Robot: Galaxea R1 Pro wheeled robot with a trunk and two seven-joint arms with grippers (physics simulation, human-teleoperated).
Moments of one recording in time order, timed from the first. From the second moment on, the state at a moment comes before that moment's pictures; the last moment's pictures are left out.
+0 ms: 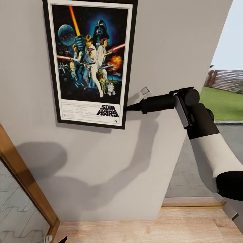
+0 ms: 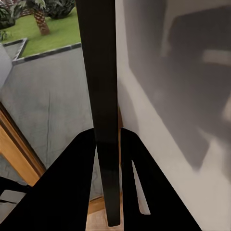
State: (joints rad) left arm -0.33 0.27 -0.11 -0.03 0.82 -0.17 -0.84; right arm -1.32 -0.11 0.25 -1.16 -0.14 0.99 1.28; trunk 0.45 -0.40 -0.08
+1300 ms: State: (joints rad) left arm -0.33 0.27 -0.11 -0.03 0.82 -0.17 -0.84; right arm -1.32 -0.11 0.25 -1.17 -0.14 0.99 1.28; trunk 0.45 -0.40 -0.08
